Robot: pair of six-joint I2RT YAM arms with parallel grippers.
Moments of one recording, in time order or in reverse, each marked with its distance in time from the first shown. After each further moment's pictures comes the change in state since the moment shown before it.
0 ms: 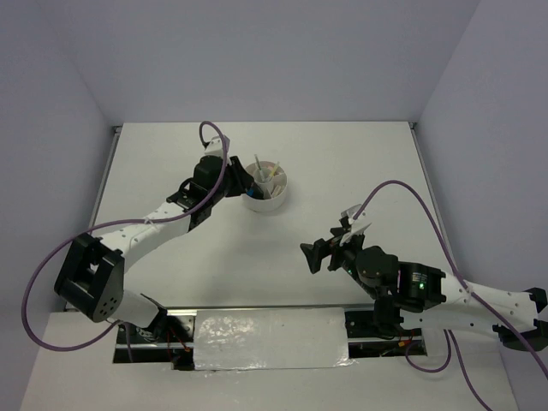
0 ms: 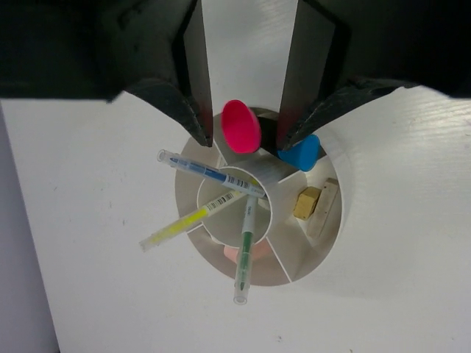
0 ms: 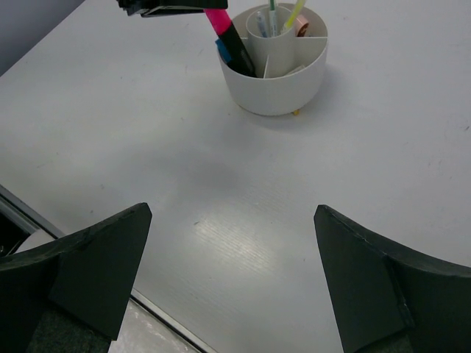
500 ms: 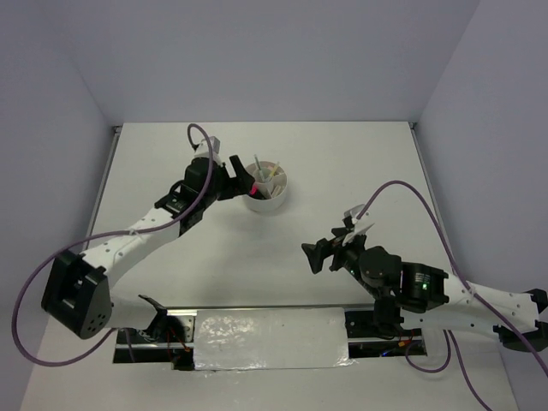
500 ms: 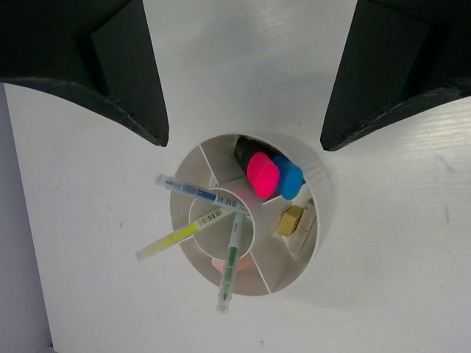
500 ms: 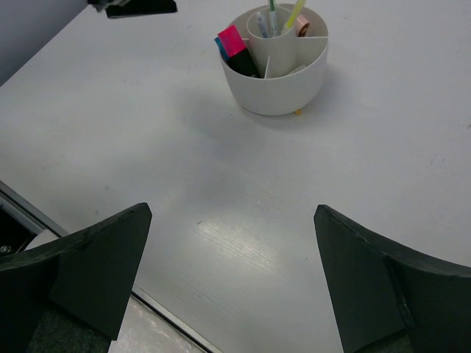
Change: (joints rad) left arm 0.008 -0.072 -0.019 -0.087 -0.016 -0.045; right arm 0.000 -0.018 0.000 -0.007 -0.004 0.006
